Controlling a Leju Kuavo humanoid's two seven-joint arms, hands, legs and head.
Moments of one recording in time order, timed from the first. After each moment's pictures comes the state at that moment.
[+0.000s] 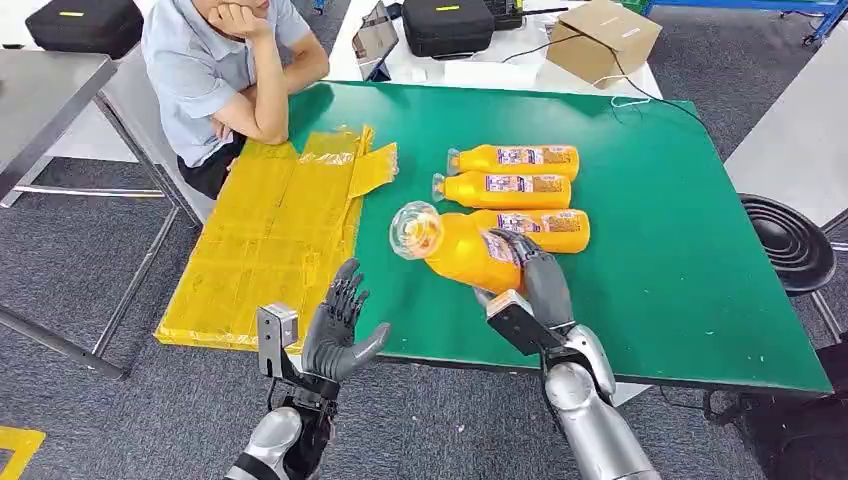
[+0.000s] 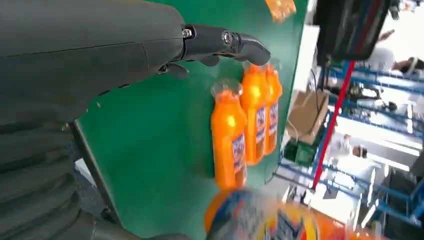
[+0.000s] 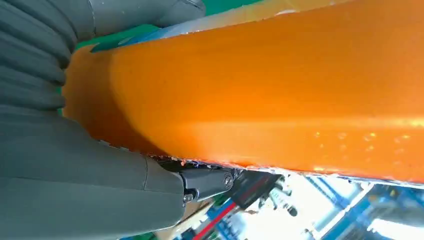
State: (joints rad) left arm -0.11 -0.22 -0.40 -1.23 0.23 0.08 -0.38; right arm -0.25 0.04 0.31 -1.24 0.43 -0.25 -0.38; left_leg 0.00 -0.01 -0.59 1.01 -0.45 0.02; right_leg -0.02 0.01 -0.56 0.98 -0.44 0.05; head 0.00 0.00
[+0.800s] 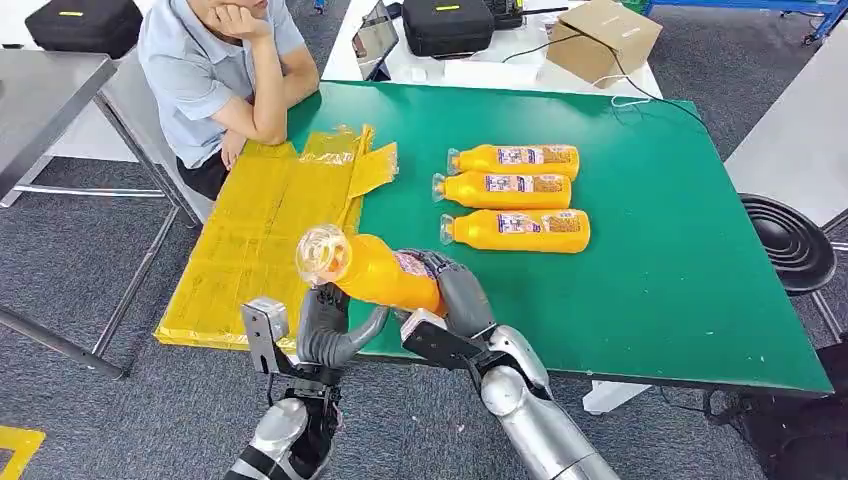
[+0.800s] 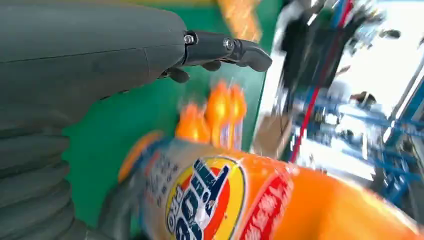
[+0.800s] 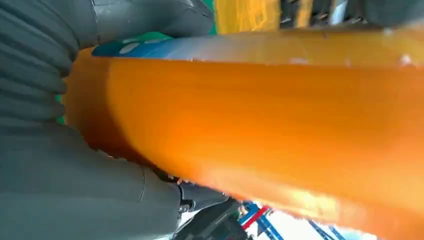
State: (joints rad) left arm -0.12 -0.23 -0.44 -1.30 0.33 0.17 -0.42; right arm -0.34 0.14 0.58 -1.09 0.46 -0.18 -0.35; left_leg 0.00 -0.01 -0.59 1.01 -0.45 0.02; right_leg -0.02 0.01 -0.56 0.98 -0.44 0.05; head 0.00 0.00
